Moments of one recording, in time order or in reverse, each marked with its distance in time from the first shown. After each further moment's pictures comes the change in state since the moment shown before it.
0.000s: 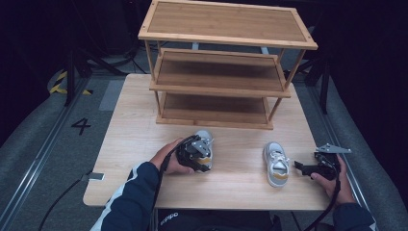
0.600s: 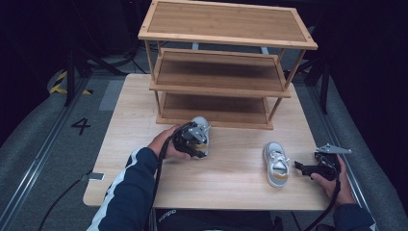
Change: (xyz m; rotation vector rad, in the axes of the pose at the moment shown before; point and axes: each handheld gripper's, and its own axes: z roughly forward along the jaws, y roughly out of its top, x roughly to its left) left arm 0.039 0.003 -0.025 0.005 0.046 0.019; right arm 0.000 -0.001 -0.001 -0.005 -0.005 0.003
